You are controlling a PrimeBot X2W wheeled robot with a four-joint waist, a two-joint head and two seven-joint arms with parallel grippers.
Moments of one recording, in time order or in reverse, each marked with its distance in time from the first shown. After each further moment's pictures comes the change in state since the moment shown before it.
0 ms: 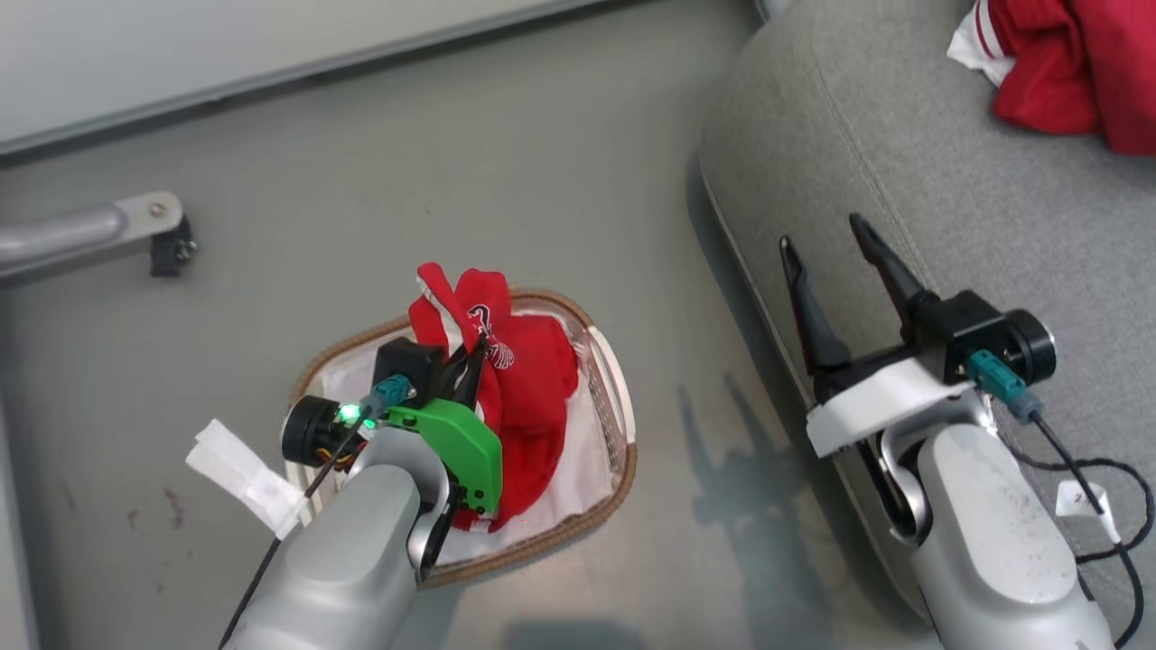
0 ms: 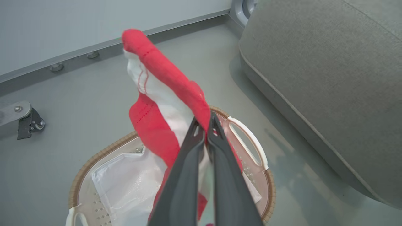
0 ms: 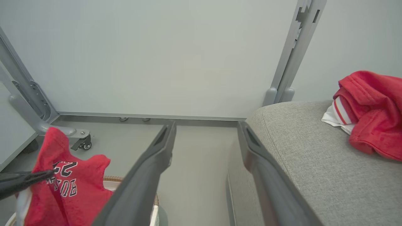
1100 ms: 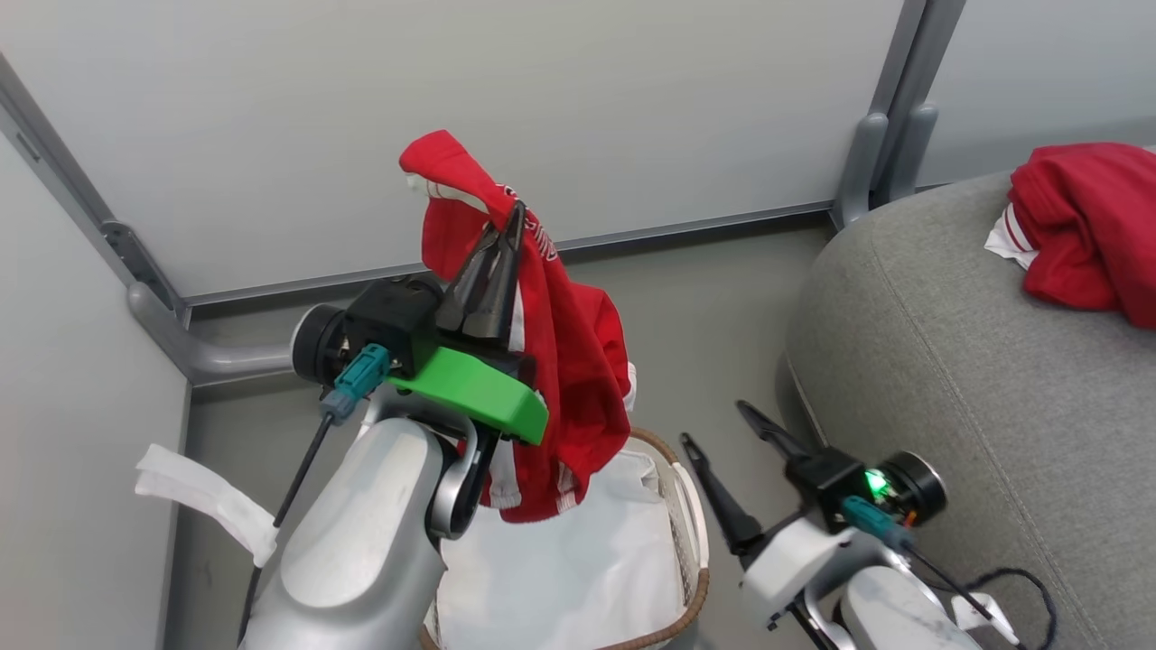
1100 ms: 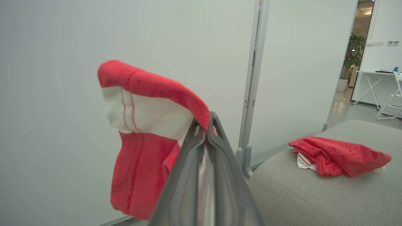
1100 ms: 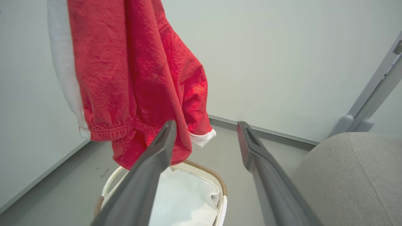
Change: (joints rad) left arm 0.130 -0.012 0.242 -0.596 0.164 -0.001 0.000; right arm 0.187 -0.002 0.215 0.096 -0.009 0.000 0.000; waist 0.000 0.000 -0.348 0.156
